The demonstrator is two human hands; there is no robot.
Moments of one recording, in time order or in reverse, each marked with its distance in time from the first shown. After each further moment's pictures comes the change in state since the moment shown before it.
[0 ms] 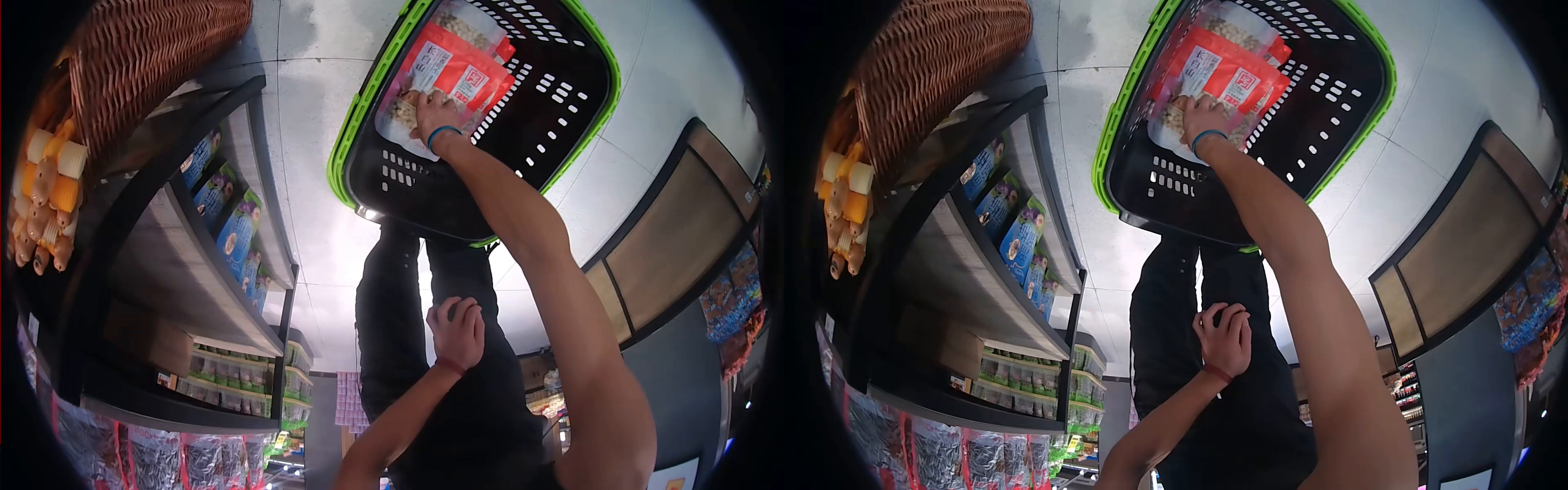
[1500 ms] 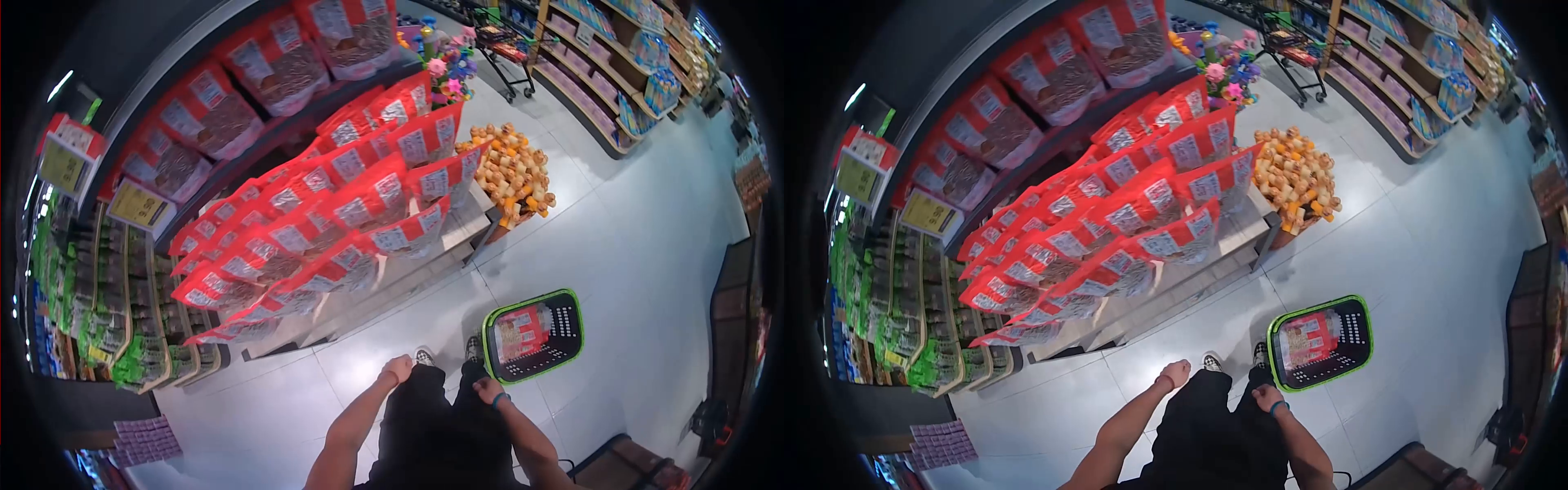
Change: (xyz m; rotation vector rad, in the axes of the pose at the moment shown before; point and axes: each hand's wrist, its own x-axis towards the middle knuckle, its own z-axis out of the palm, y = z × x) left_hand -0.242 -0.188 -0.173 -0.351 0.348 -0.489; right_hand -0.477 -0.102 -0.090 0.067 -0.185 -0.421
